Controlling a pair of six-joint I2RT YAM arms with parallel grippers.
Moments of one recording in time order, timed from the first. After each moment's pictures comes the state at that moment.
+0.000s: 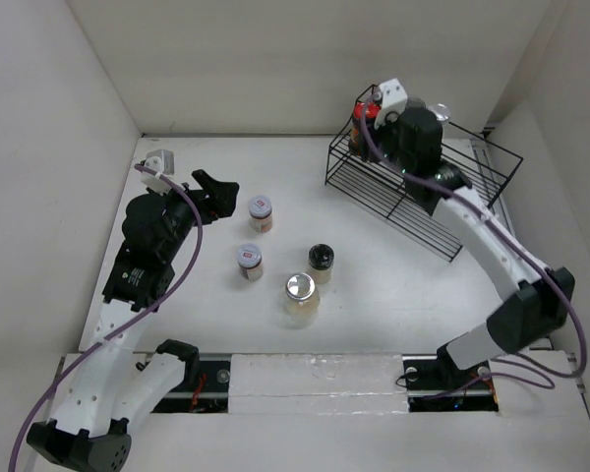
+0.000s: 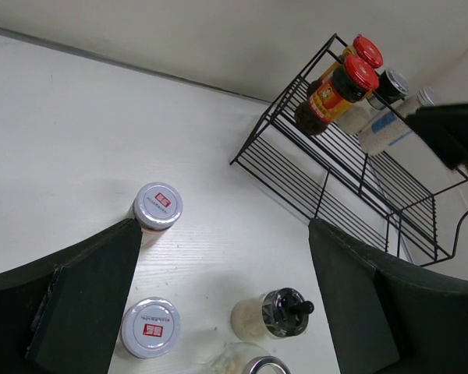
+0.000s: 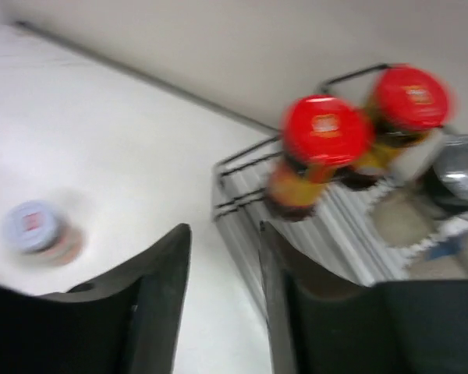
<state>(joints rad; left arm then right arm) -0.29 0.79 0.96 -0.28 0.02 -0.53 0.38 1.57 1.57 -0.21 0.00 -0.08</state>
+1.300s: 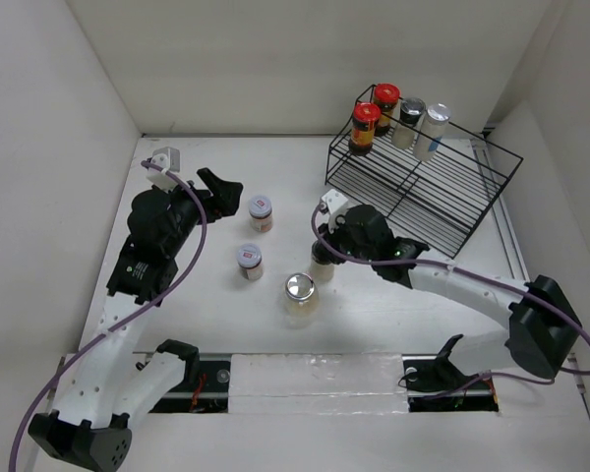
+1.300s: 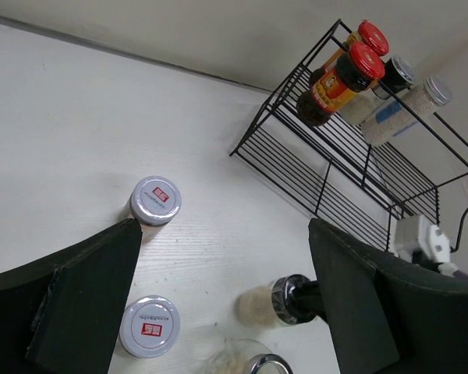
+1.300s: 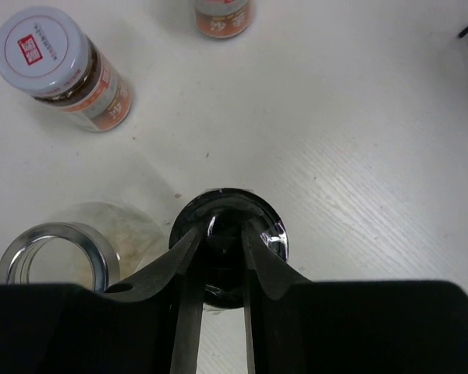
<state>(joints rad) -0.29 0.83 0.96 -0.27 0.04 -0.53 0.80 1.36 0.88 -0.05 0.01 0.05</state>
